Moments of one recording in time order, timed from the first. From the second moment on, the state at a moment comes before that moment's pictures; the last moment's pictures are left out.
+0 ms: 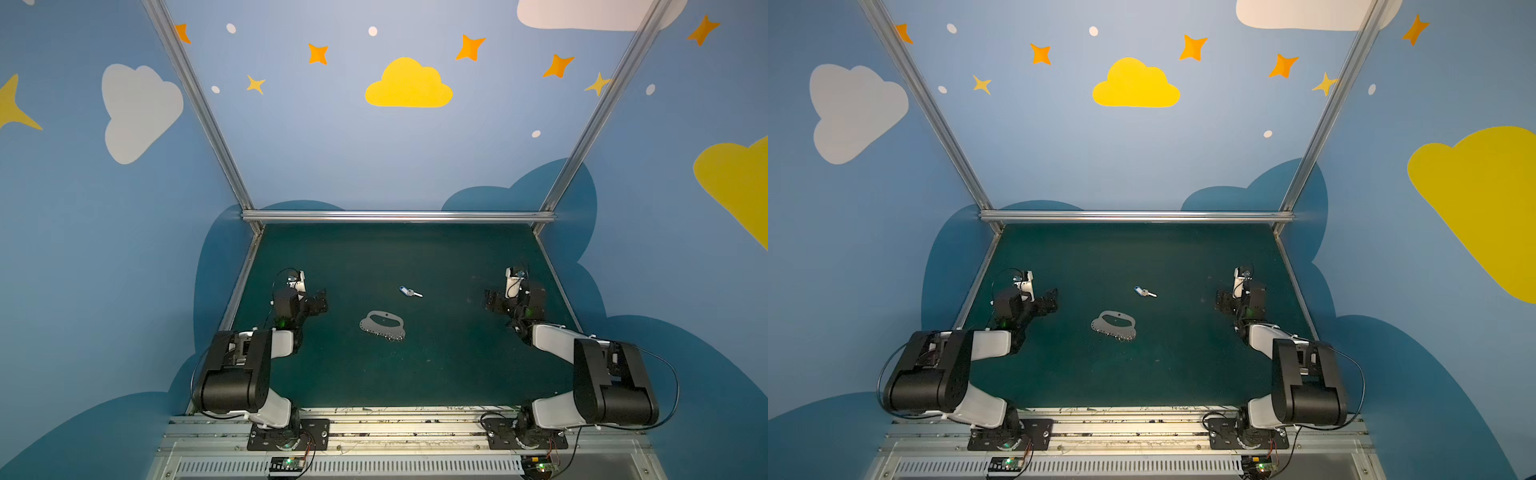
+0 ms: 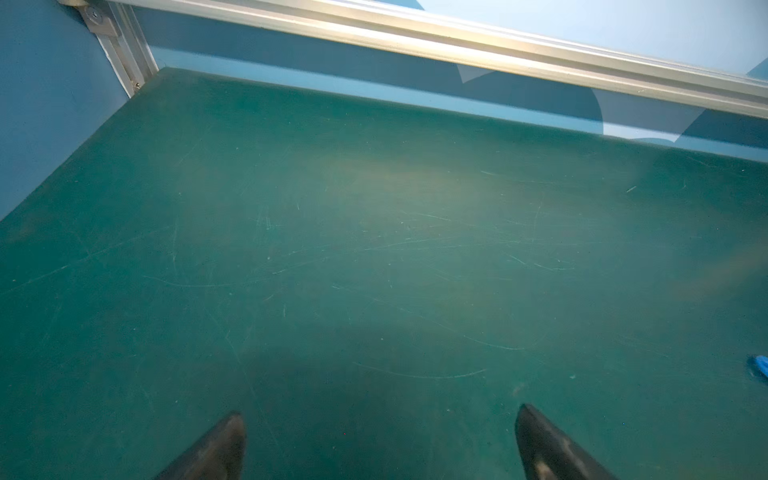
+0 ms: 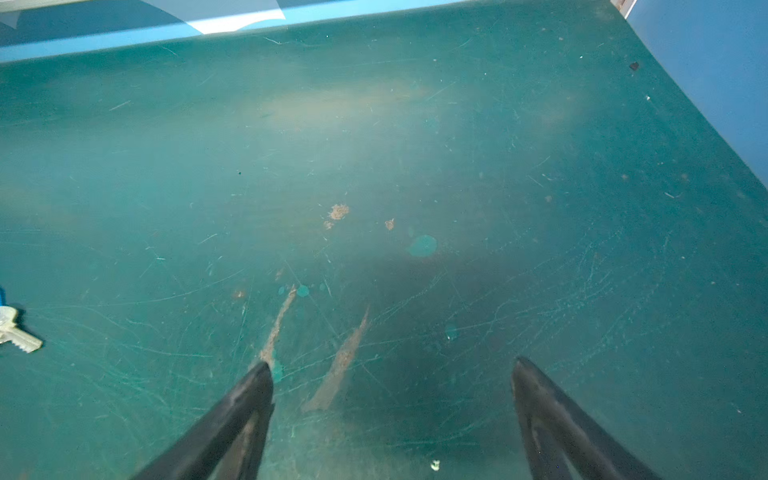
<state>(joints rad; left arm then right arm) 0.05 1.53 0.42 0.66 0.09 -0.13 0.02 1.45 0.52 0.34 -0.08 0.05</state>
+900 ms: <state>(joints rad) 0.05 1.53 0.42 0.66 0.08 -0.12 0.01 1.45 0.52 0.34 -0.08 0.05</state>
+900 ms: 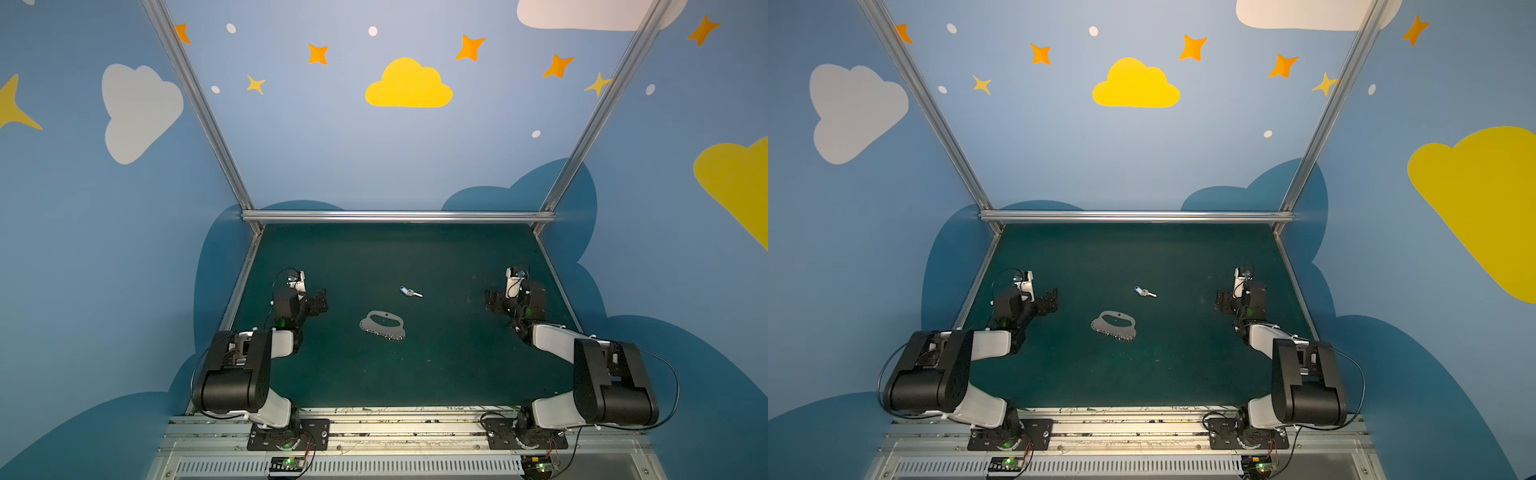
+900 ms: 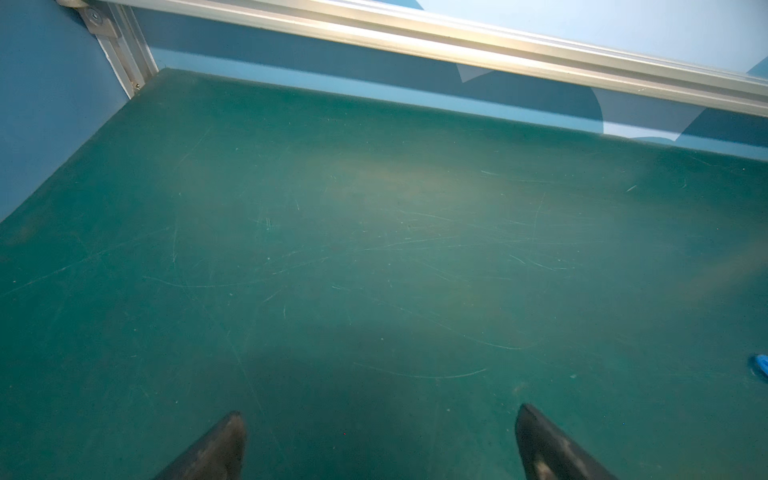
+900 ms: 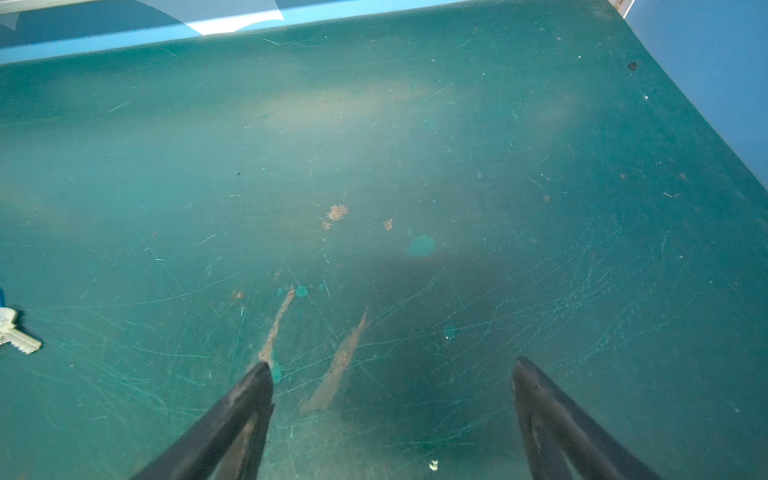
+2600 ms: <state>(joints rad) -0.78 1.22 0.61 -0.23 -0.17 -0.47 0.59 1.40 0.80 -0.26 -0.36 -0.04</state>
